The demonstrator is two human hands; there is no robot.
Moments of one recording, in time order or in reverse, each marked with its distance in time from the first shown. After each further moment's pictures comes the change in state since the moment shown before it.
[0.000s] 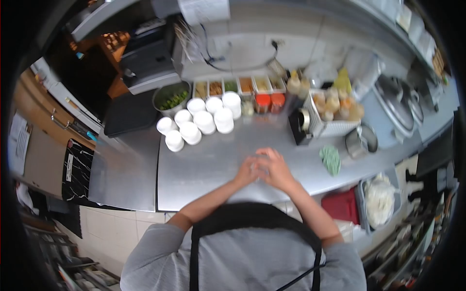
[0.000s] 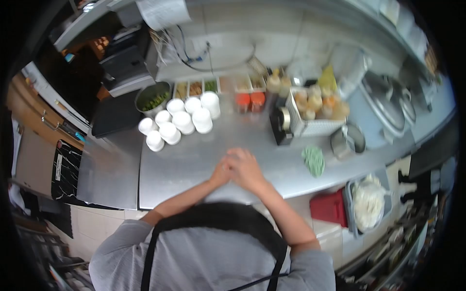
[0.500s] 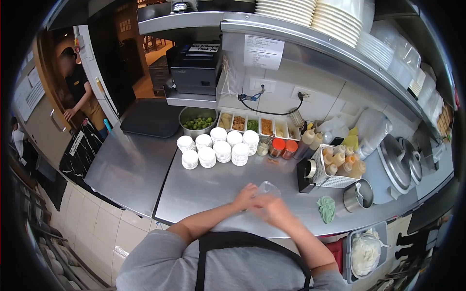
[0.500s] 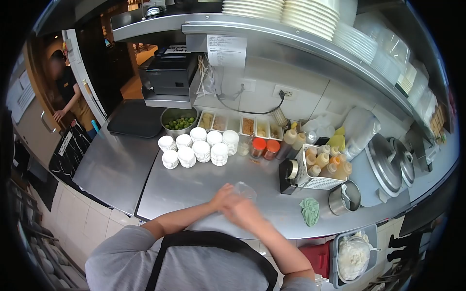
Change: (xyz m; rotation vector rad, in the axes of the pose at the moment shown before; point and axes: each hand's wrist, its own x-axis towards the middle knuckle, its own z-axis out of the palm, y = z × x) left_hand 0.018 0.006 -0.036 0.195 0.098 0.385; right_hand 0.024 -0.043 -0.023 0.124 -0.184 -0.049
